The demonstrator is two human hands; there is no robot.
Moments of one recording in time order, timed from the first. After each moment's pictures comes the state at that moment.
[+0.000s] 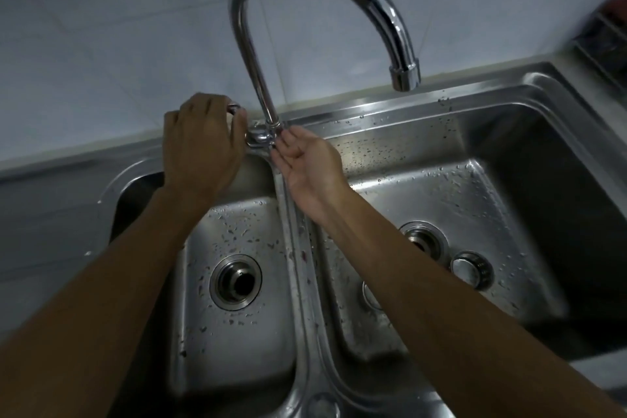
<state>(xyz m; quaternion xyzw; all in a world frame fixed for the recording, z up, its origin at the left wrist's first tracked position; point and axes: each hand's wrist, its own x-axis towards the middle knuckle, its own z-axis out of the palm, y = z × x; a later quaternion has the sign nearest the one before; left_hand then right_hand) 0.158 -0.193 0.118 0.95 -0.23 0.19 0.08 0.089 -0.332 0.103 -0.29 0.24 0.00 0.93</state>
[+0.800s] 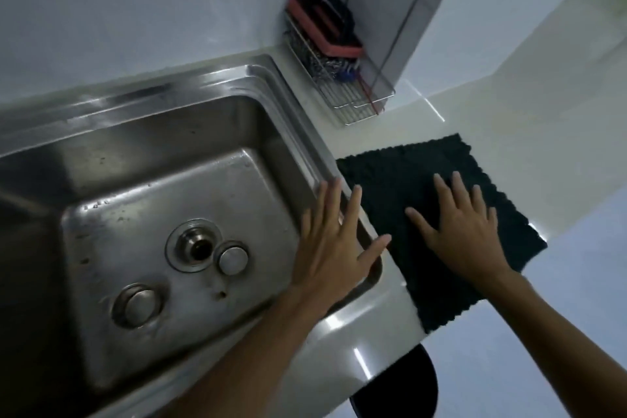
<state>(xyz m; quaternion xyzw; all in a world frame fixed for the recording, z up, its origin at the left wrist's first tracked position) -0.200 -0.615 0.025 0.85 -0.46 -0.13 0.21 -0.324 -0.788 0.084 -0.89 0.43 0.11 0.06</state>
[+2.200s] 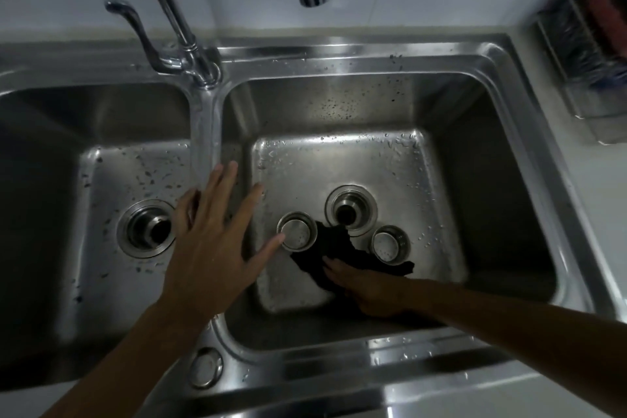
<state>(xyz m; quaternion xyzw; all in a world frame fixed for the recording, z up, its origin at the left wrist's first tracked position) -0.039 -0.239 0.009 0.96 -0.28 0.04 0.09 -0.143 -0.514 -0.086 -0.85 -0.19 0.44 0.23</state>
